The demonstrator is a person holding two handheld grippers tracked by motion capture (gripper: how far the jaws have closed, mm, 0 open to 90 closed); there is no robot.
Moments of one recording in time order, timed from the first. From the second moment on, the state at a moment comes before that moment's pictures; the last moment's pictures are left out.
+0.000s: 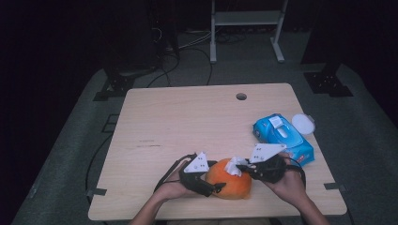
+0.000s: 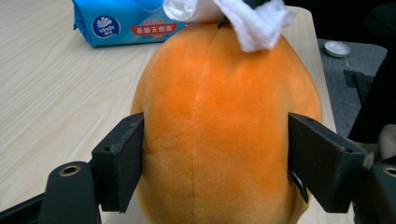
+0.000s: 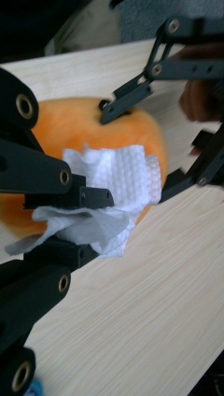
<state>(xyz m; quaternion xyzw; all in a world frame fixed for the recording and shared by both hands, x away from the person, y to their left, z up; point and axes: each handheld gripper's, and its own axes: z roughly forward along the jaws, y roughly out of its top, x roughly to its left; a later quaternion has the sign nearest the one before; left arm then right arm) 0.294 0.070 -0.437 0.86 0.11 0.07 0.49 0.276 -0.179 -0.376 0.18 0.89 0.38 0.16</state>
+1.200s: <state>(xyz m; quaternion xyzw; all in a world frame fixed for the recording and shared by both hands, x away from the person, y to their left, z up) 0.283 0.051 -0.428 0.86 0.07 0.14 0.48 0.267 -0.142 -0.373 0.14 0.89 0.40 0.17</state>
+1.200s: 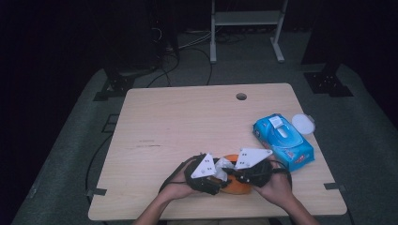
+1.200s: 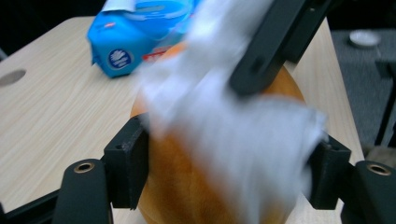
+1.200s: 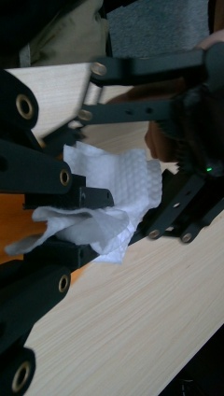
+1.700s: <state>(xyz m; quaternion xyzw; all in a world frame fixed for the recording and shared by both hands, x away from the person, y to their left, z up) 0.296 0.068 -0.433 0.86 0.10 0.10 0.48 0.269 -0.173 -0.374 0.17 0.89 0.39 0.17</state>
